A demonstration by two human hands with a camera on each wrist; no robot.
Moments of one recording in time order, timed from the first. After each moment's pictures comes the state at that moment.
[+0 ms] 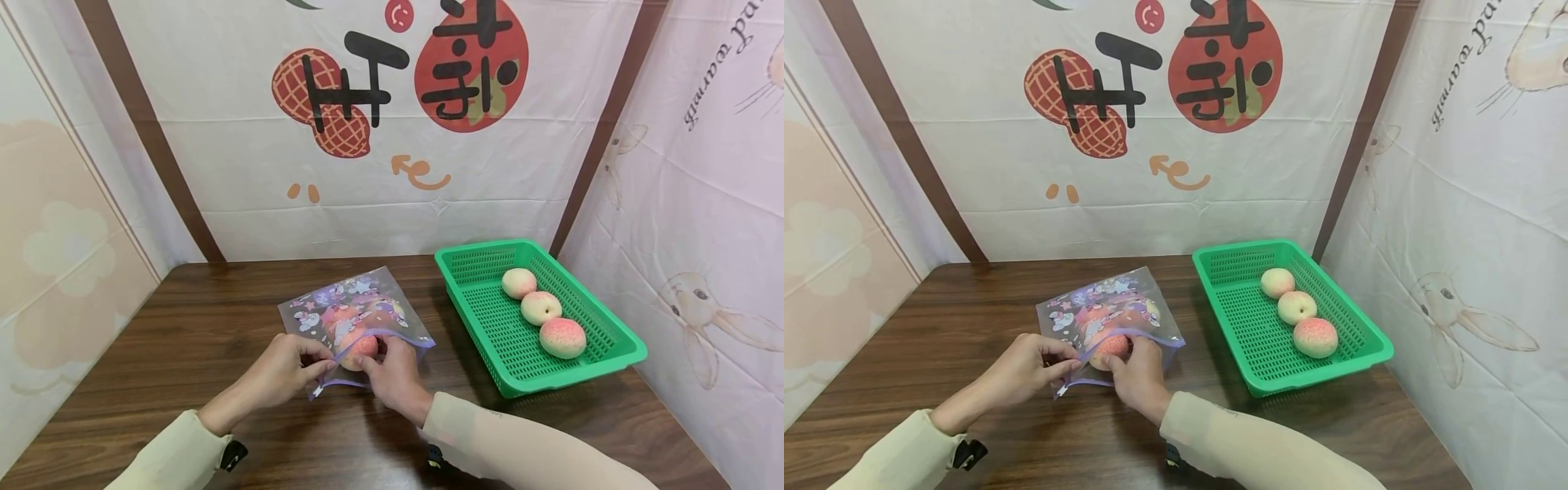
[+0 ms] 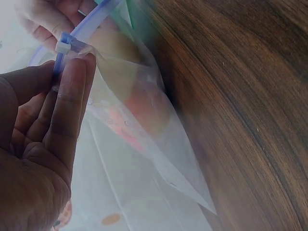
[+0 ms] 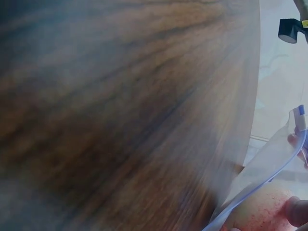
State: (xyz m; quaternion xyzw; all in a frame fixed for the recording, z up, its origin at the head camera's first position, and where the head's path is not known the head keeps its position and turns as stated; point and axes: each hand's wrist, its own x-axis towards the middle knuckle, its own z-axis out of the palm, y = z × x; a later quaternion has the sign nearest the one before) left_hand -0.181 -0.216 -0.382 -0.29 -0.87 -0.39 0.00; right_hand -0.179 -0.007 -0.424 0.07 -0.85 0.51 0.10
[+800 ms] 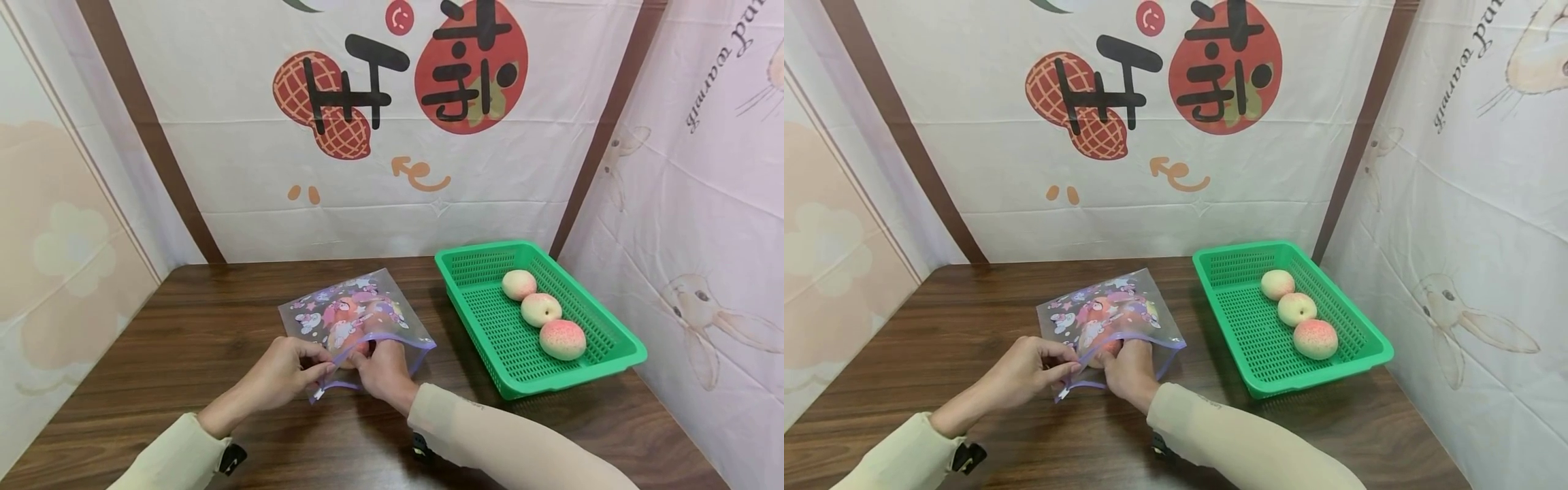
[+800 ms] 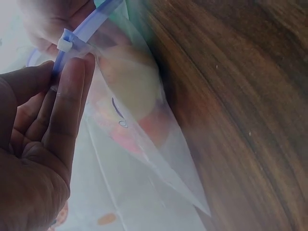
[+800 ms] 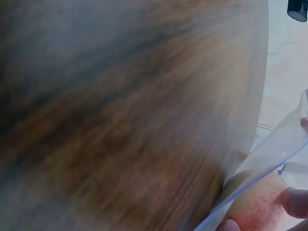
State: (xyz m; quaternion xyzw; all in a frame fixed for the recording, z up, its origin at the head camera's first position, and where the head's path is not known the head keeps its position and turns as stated) left_hand -0.180 -0.218 -0.384 -0.29 -0.86 -0.41 -0.01; right_hand -0.196 -0.024 -0.427 0.06 -0.87 0.48 0.09
